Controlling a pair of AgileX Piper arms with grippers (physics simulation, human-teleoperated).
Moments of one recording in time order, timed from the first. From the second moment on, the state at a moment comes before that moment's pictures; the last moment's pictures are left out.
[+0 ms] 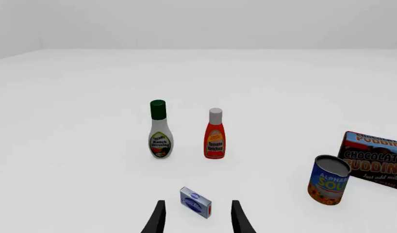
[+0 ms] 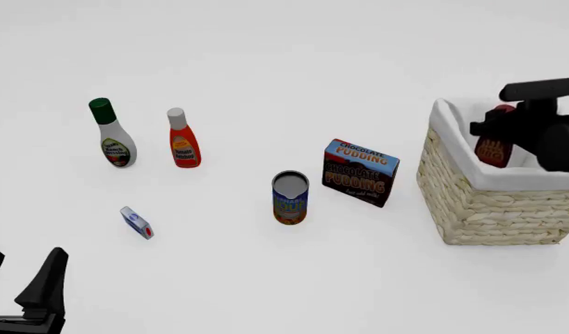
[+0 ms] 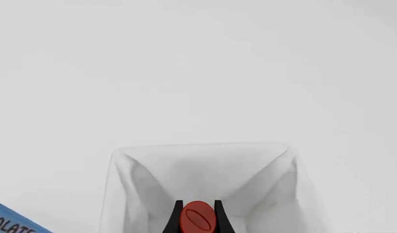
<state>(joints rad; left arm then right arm) 0.00 0.01 0.00 0.00 0.00 -0.21 1.64 -1.07 -0.11 -0.21</state>
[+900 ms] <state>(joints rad) 0.00 0.01 0.00 0.00 0.00 -0.21 1.63 -1.07 -0.11 -0.20</state>
